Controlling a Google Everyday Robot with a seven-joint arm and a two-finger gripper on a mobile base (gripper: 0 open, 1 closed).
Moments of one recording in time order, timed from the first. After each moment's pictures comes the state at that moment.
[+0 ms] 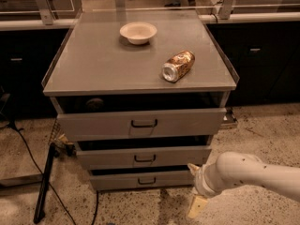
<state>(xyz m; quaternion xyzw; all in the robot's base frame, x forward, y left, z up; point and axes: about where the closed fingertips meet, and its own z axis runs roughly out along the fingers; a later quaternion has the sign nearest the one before) 0.434 -0.166 0.476 -0.61 0.76 0.11 0.19</state>
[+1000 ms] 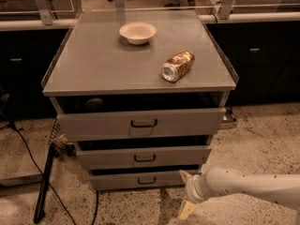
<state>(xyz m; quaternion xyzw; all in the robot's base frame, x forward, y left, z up) 0.460 -0.148 0.365 -0.62 0.74 0.12 0.23</state>
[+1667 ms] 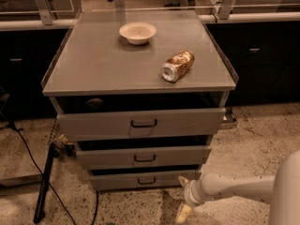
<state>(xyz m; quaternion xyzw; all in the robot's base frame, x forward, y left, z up) 0.466 -0.148 0.300 -0.61 0.75 0.13 0.22</state>
